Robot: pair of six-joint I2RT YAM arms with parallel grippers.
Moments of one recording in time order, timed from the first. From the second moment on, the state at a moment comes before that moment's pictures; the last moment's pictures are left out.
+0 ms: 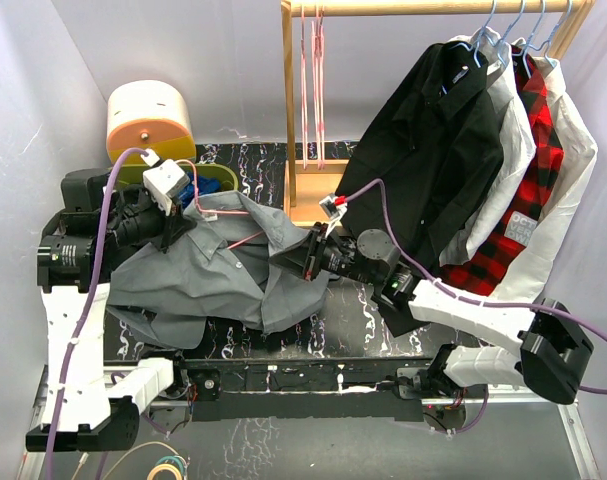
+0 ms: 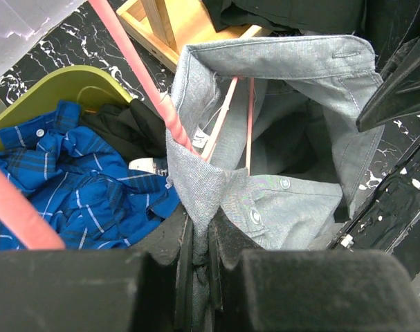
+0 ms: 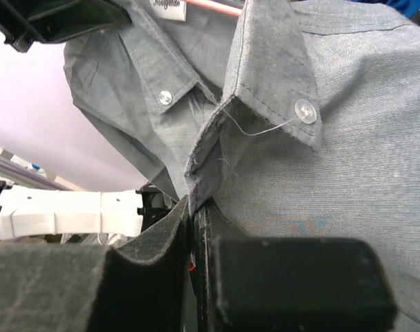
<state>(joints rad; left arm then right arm) 0.00 1.00 1.52 -1.15 0.67 0.50 0.91 1.19 0.72 0.52 -0.28 0.71</state>
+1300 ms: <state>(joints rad) 0.00 0.90 1.38 -1.33 0.84 0.83 0.51 1.06 0.77 -0.21 -0.74 -0.55</state>
